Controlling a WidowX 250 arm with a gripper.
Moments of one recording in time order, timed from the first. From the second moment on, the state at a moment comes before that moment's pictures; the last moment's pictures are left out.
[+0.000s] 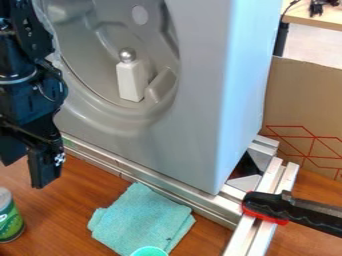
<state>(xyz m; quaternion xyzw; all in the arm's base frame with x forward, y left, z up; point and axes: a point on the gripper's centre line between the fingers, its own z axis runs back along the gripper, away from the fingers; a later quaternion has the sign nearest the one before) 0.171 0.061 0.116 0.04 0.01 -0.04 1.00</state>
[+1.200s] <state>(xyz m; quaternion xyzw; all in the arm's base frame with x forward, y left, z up) 0.299 0.082 0.135 0.02 -0.23 0.03 0.97</state>
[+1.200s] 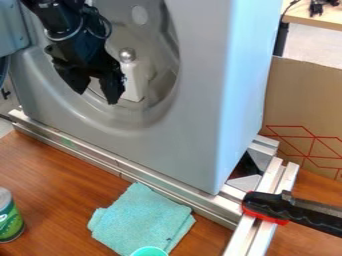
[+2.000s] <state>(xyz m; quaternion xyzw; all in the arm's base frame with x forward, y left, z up) 0.343 0.100 0.137 0.02 -0.20 0.04 0.98</state>
